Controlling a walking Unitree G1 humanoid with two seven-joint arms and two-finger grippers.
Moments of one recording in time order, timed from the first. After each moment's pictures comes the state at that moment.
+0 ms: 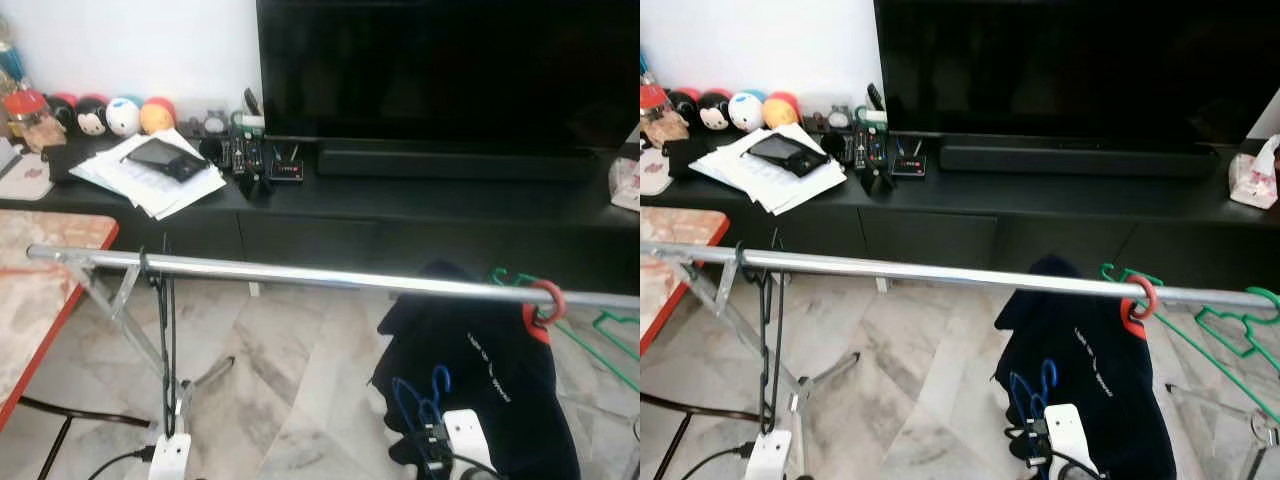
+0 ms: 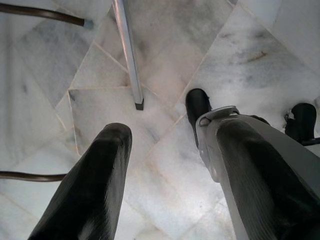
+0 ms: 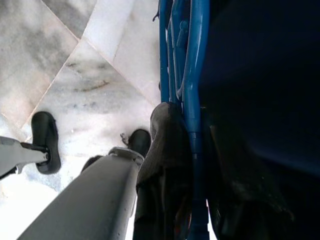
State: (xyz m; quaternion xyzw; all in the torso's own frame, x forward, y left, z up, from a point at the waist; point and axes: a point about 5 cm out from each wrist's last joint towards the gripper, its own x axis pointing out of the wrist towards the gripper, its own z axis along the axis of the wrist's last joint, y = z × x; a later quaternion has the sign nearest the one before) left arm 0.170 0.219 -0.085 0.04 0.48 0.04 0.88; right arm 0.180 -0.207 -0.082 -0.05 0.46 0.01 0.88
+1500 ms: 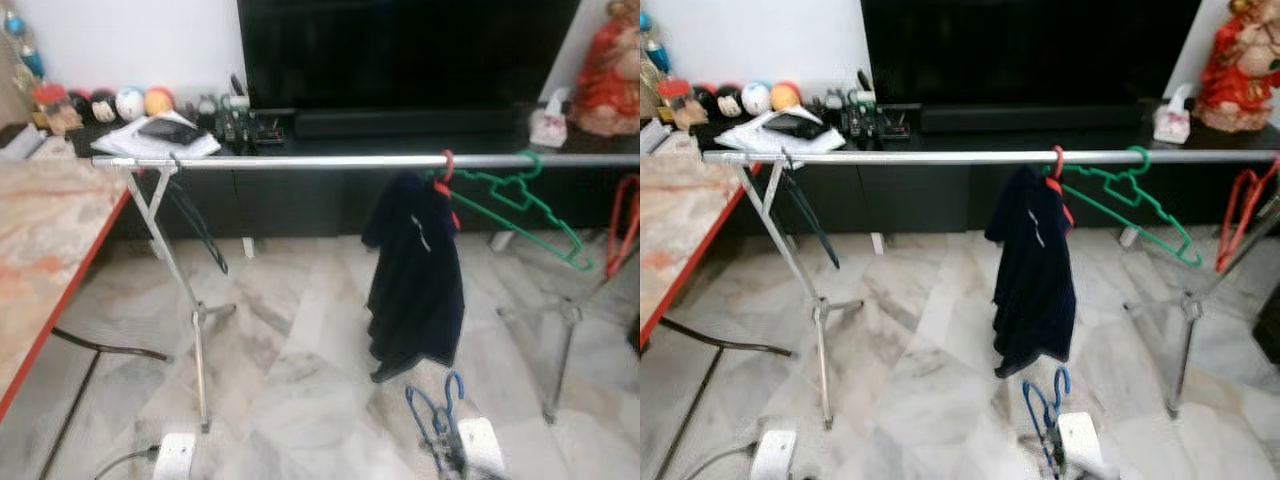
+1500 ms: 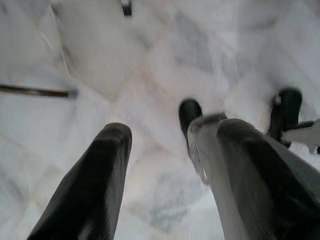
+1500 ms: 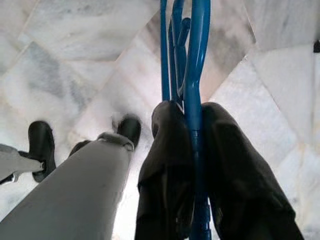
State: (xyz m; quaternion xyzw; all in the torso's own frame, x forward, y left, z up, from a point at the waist) left arm 0.165 0.216 -0.088 0.04 0.49 0.04 0.87; right arm 0.172 -0.212 -0.085 -0.05 0.47 0.01 0.88
